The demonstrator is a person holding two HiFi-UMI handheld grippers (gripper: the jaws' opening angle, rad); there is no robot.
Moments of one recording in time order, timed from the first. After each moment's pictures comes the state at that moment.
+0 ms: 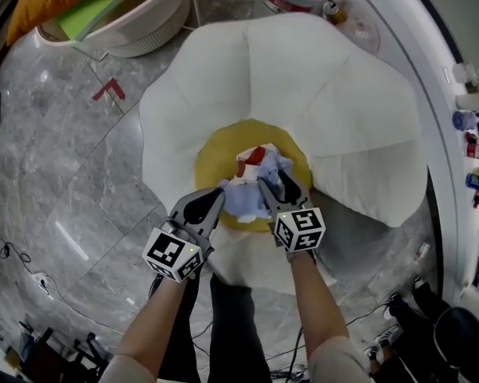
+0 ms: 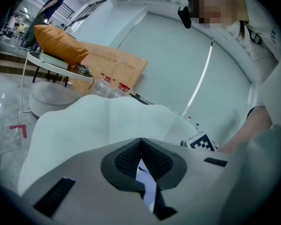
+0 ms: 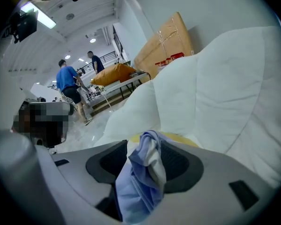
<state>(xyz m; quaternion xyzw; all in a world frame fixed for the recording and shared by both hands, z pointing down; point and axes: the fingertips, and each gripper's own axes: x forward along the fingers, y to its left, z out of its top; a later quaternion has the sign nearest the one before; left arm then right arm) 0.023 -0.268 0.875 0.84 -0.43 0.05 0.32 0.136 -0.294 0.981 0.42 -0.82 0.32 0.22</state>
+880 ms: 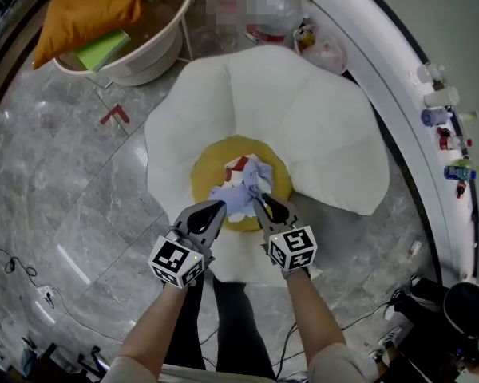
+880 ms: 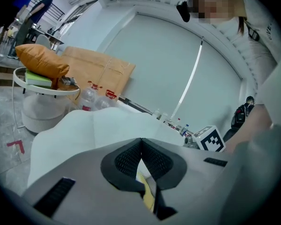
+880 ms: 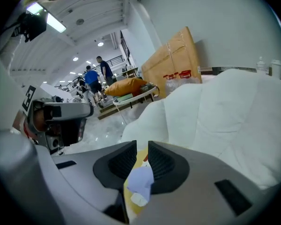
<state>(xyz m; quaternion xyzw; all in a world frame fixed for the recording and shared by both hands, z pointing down) 0.058 -0.239 0.757 0.87 -0.40 0.05 0.29 0.144 -0.247 0.840 0.40 -0.85 0.29 0.20</state>
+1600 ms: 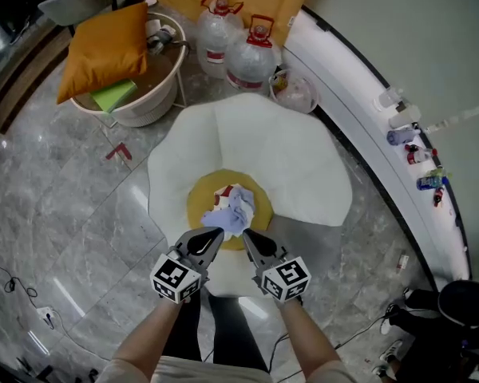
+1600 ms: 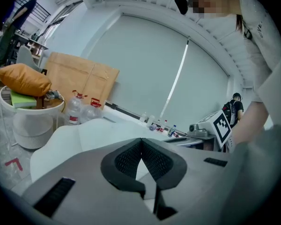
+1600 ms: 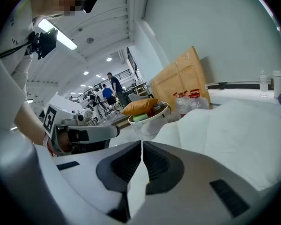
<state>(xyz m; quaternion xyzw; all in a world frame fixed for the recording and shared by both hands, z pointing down) 0.091 -0.194 0.635 0.90 -0.35 0.07 0.25 0.144 -0.193 0.665 0.37 -0.88 0.28 0.12</state>
